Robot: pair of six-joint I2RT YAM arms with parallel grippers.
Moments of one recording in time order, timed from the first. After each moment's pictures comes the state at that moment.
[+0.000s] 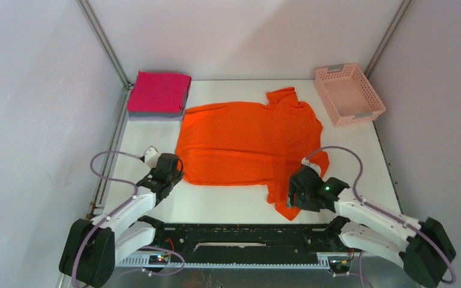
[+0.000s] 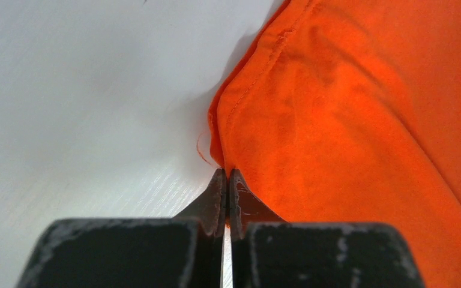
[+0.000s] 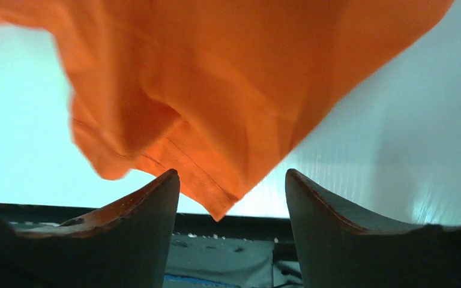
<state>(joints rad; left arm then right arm) -0.33 0.99 0.35 -0.20 -0.41 -0.97 0.71 0.88 0.48 -0.73 0.14 0.85</state>
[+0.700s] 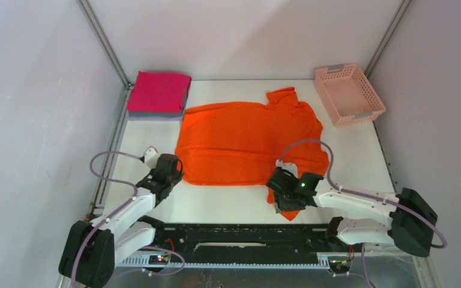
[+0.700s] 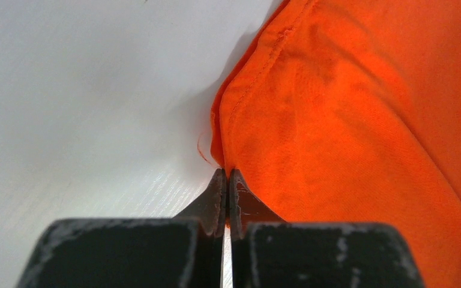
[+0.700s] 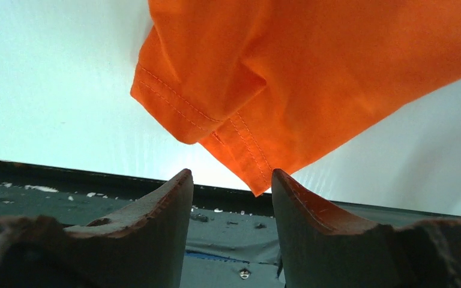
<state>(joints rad) -0.33 0.97 0.34 -0.20 -0.41 -0.96 1.01 1.16 0.66 -0.82 0.19 0.89</state>
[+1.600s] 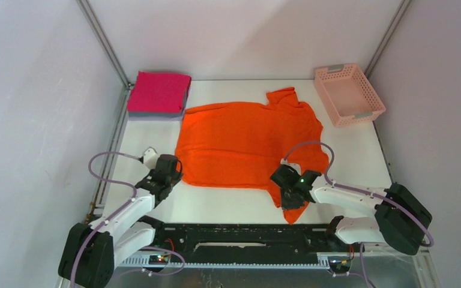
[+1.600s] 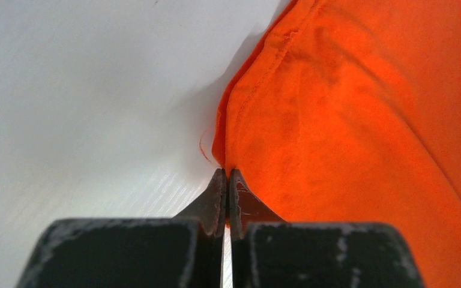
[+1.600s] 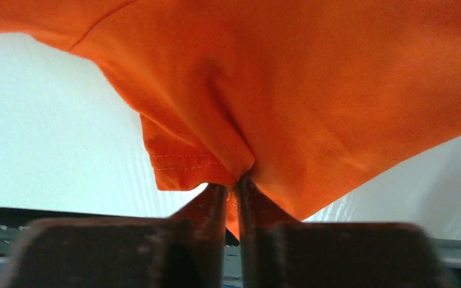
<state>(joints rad) -0.33 0.96 0.34 -0.23 -0.42 -0.96 0.89 1.27 0.60 -0.66 0.14 0.85</state>
